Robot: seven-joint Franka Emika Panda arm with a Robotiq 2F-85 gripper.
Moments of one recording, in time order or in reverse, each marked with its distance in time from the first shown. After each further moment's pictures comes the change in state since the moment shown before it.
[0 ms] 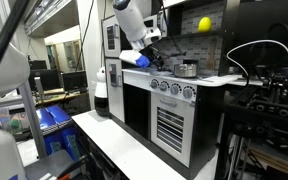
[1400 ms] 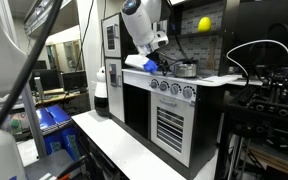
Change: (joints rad) arm -0.054 0.079 0.008 0.009 0.002 -0.002 -0.128
